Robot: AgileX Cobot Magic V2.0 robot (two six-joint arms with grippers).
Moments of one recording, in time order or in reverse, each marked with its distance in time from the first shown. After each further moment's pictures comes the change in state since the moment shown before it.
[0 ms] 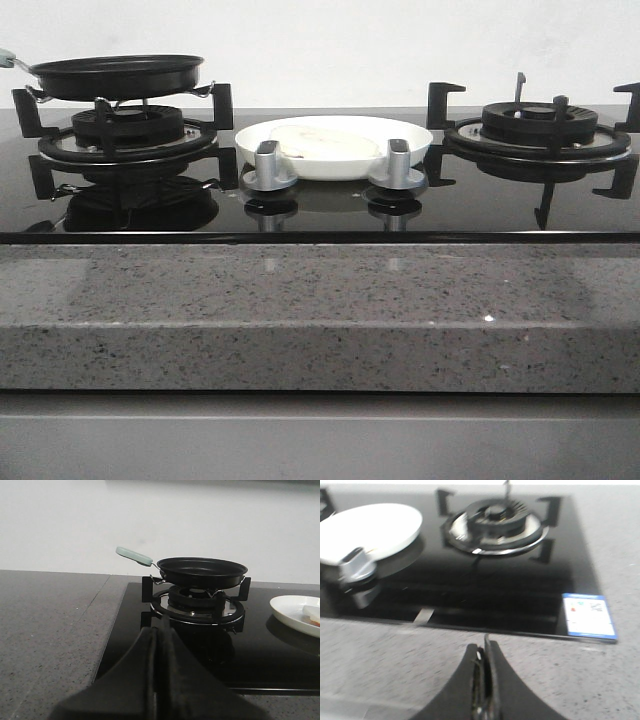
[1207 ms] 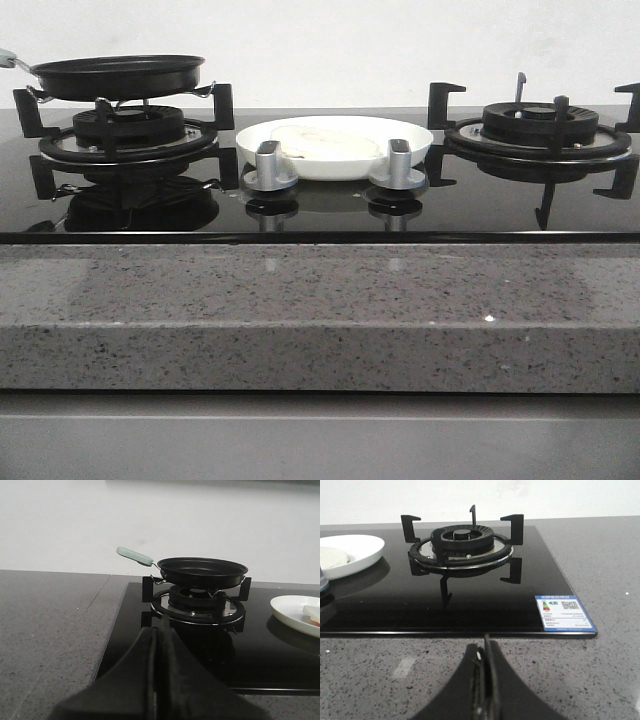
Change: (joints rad) left arm 0.000 0.000 0.000 0.000 0.000 0.000; right arm -0.074 -0.158 0.298 -0.002 -0.329 0.000
